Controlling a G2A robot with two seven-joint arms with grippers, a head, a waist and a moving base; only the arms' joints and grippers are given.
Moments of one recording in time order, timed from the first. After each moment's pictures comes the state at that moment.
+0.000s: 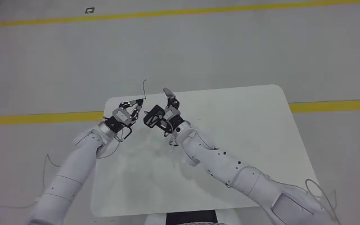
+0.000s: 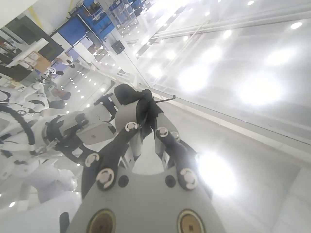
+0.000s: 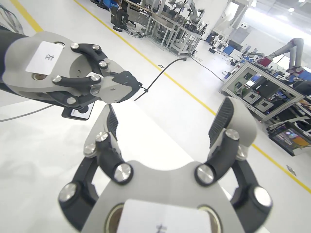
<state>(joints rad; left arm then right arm) 1.20 -0.97 -1.12 -1.25 -1.57 0.34 -0.77 -0.99 -1.42 0.55 -1.36 -1.57 0.27 0.00</state>
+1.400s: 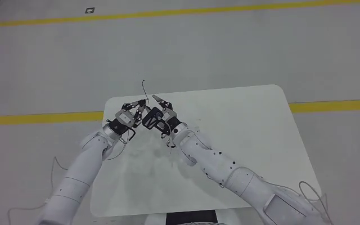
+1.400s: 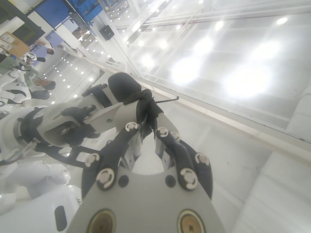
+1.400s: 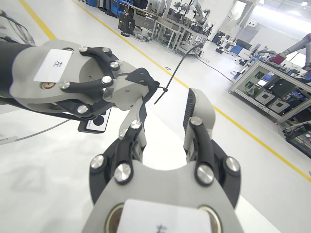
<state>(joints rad) 1.22 -1.03 -1.15 -1.22 -1.57 0.34 -0.84 -1.01 -1.50 0.59 -1.26 -1.57 0.21 -0.09</state>
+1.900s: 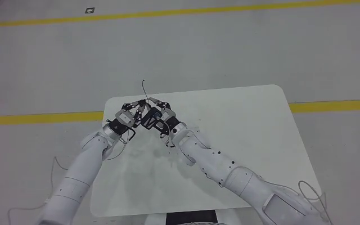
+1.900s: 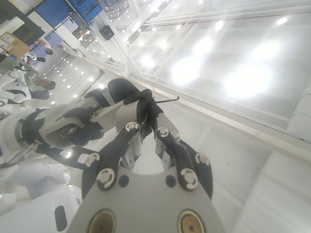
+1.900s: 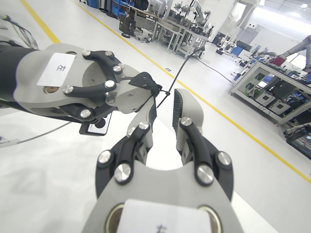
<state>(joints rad) 1.22 -1.03 -1.14 -1.22 -1.57 0.34 -0.84 -1.00 -1.50 0.58 -1.25 -1.57 0.22 -0.10</state>
